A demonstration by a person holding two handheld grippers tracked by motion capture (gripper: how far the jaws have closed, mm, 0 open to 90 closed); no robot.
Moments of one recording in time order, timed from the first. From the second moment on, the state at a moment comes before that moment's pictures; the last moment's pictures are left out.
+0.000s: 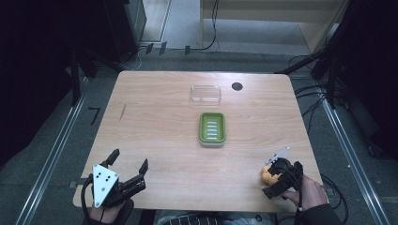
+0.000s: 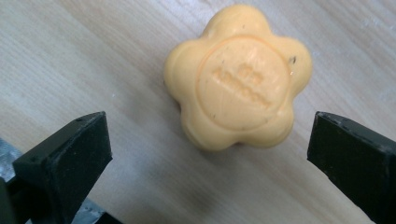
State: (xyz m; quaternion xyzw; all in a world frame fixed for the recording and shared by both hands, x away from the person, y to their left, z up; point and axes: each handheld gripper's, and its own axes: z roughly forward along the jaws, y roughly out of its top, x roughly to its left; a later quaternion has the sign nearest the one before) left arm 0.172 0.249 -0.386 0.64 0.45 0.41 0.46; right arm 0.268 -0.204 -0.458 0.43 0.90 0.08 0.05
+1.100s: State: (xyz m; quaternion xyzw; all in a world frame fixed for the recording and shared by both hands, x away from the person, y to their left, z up) left arm 0.174 0.247 -0.386 0.65 0.45 0.40 0.46; right arm 0.283 -0.205 -0.466 0.41 0.91 0.07 0.05
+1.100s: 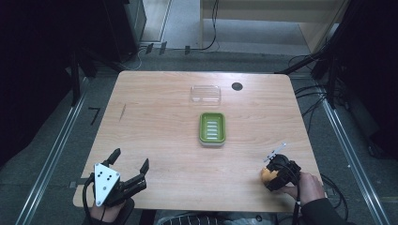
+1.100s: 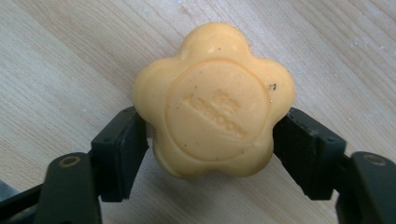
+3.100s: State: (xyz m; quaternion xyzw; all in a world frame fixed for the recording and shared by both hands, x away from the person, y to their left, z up) left arm 0.173 0.248 -0.386 0.65 0.45 0.41 0.47; right arm 0.289 -0.200 -0.454 0.42 0.90 0.11 0.08
